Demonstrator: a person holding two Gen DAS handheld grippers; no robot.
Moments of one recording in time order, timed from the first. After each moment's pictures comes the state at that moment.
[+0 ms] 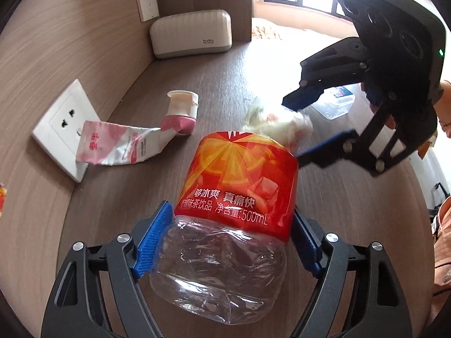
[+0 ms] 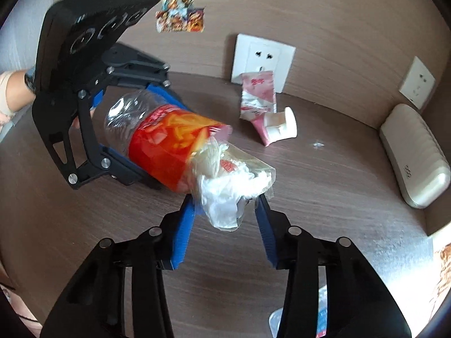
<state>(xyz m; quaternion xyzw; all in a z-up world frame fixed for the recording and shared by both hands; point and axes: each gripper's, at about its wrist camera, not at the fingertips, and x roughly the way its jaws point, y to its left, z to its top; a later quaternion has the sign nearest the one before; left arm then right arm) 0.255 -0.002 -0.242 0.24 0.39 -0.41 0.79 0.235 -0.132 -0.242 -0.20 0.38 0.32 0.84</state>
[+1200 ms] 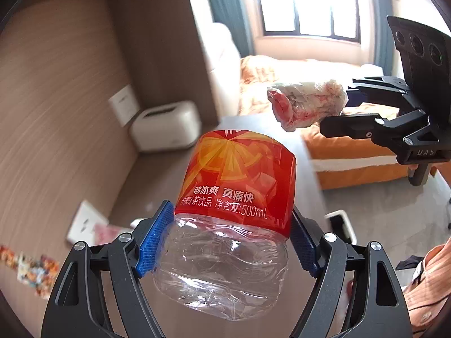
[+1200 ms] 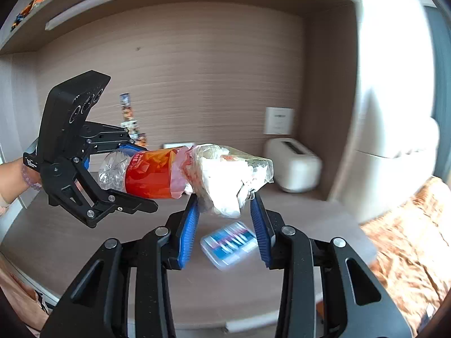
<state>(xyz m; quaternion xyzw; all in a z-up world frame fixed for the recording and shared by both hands) 0.151 -0.134 -0.112 0.25 0.30 -0.39 0.83 0.083 -0.295 -0.114 -0.05 0.22 0.18 0.96</state>
